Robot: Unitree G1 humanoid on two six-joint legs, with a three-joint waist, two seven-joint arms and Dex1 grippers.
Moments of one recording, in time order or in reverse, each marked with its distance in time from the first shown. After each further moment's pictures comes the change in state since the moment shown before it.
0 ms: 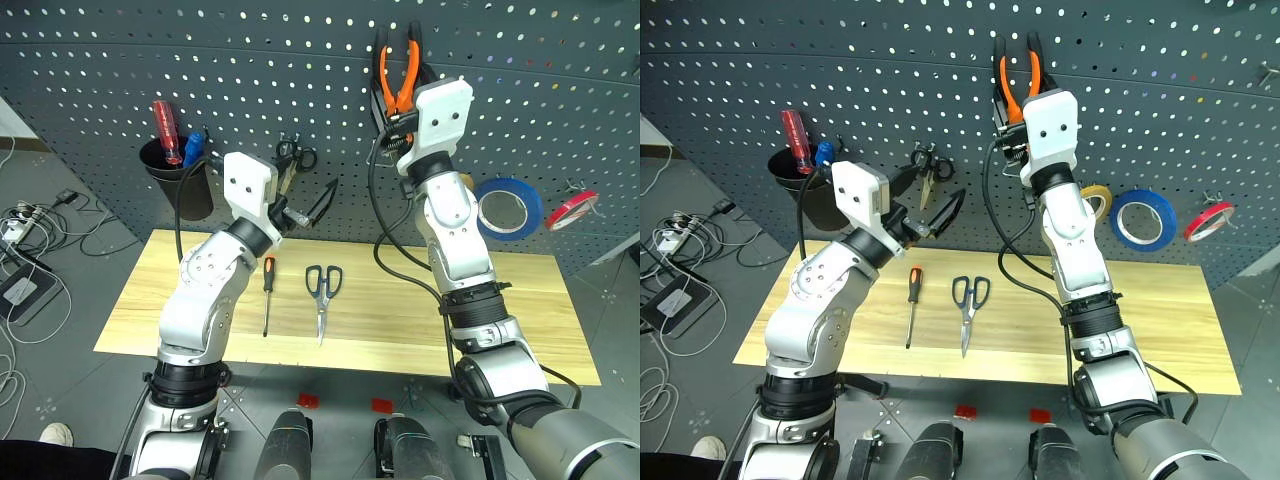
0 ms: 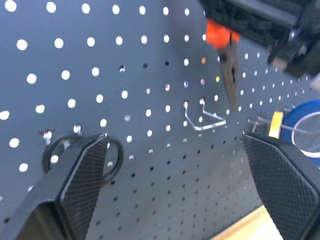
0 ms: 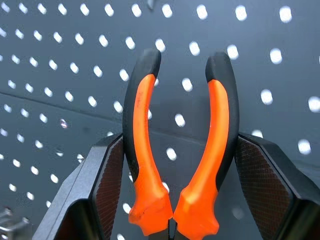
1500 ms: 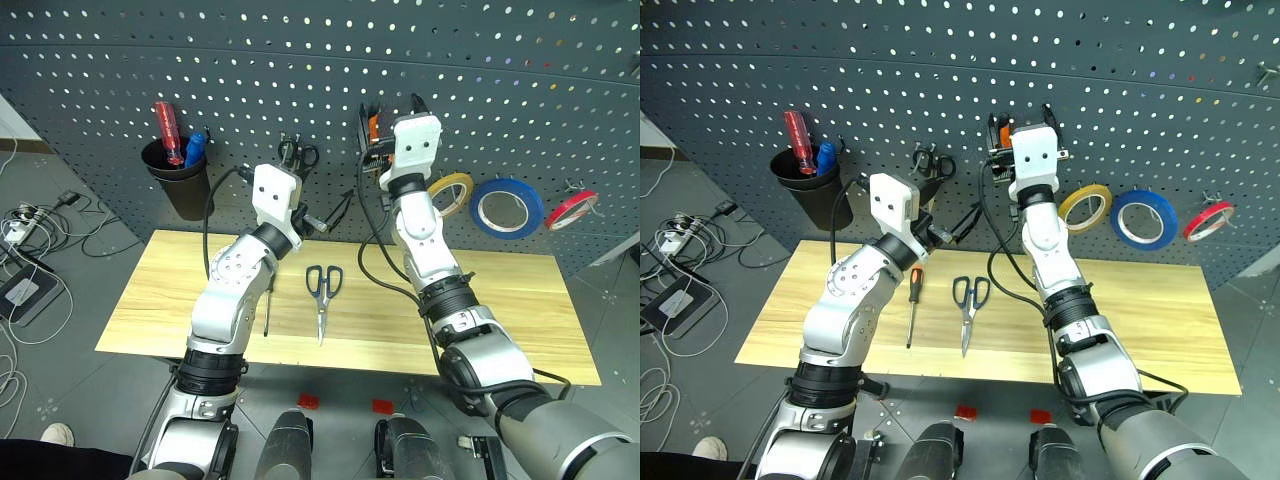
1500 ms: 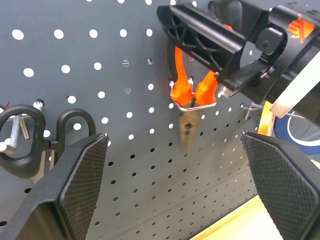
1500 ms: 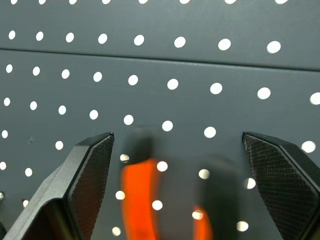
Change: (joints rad) left arm -0.005 -0.063 -0.056 0.136 0.054 -0.080 -0.017; right arm -0.073 0.067 -0.016 0.363 -0.038 -0.257 -0.144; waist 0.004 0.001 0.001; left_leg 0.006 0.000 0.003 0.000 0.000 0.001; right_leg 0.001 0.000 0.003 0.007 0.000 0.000
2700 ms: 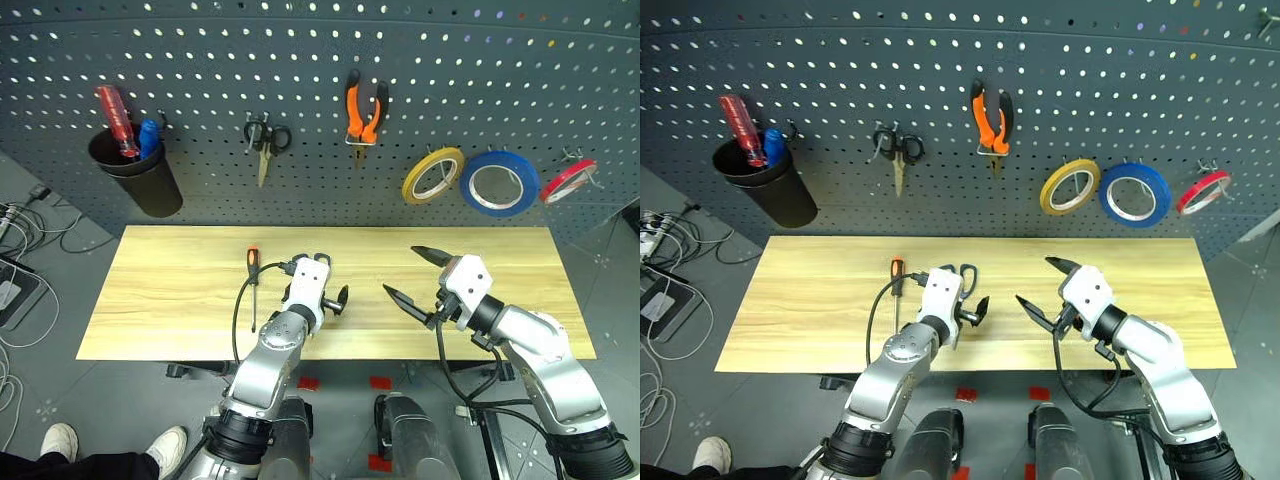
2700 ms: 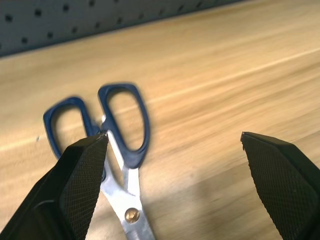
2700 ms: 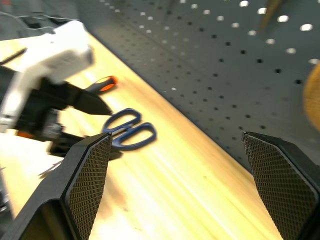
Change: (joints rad) left arm 0.309 -0.152 -0.182 -0.002 0.267 0.331 0.338; right arm 0.858 -0.505 0.107 -1.034 0.264 0.562 0.789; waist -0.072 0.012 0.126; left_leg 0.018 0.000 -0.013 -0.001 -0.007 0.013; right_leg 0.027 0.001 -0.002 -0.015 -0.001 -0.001
